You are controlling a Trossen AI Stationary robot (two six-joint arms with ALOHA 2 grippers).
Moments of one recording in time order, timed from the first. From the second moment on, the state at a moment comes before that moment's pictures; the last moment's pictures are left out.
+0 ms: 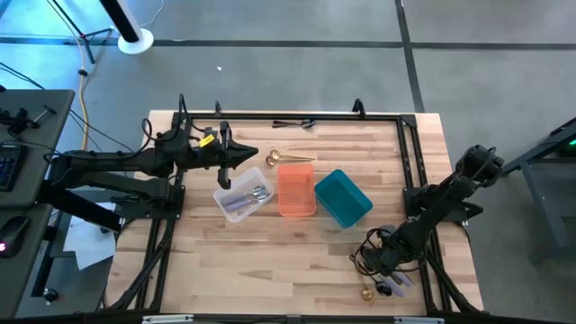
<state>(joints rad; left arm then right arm) 0.12 0.90 0.69 0.33 0.01 -0.09 0.82 1.49 0.68 -0.62 -0.18 2.25</state>
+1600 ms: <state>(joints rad) 0.12 0.90 0.69 0.33 0.01 -0.09 0.82 1.47 0.82 -0.80 -0.16 2.16</state>
